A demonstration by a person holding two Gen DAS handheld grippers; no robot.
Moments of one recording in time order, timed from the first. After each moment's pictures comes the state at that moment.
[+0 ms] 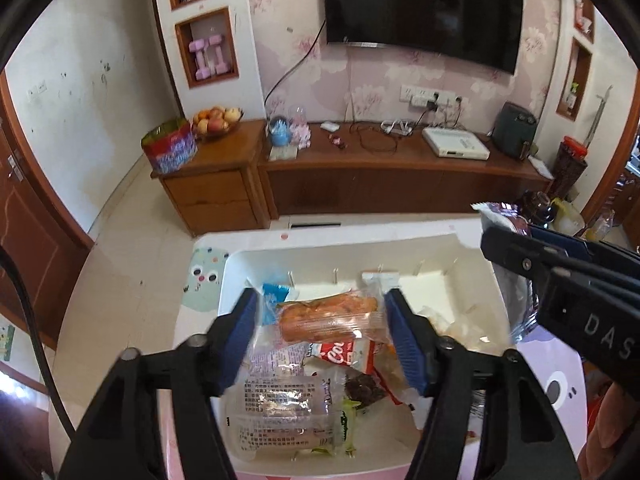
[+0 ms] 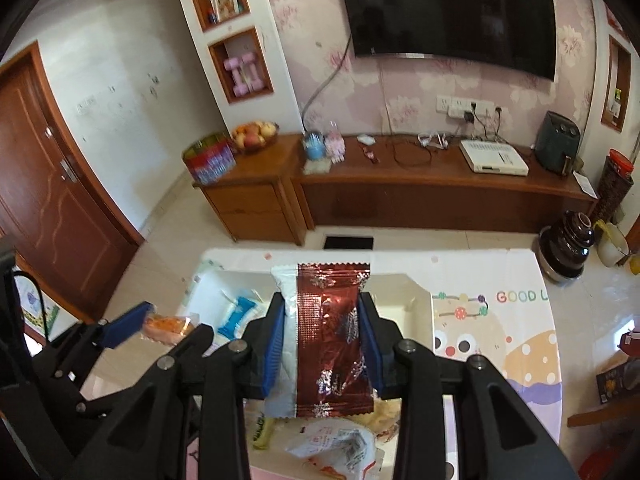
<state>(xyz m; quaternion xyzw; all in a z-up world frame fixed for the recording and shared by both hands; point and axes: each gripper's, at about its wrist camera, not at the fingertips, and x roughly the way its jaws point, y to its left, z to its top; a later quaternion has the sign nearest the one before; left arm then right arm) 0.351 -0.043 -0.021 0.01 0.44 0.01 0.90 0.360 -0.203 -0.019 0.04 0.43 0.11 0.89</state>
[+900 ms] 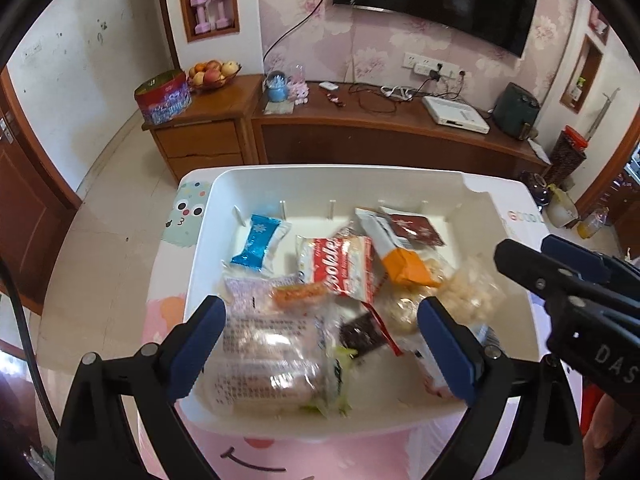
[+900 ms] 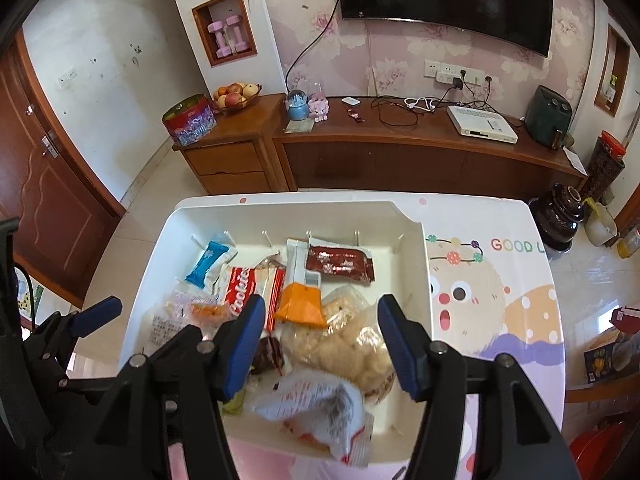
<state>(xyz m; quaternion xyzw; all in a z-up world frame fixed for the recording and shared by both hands) 0.318 -0.042 -0.067 -0.02 0.48 -0.01 0.87 0.329 -0.204 -0.057 0.02 0.47 0.09 0.88</state>
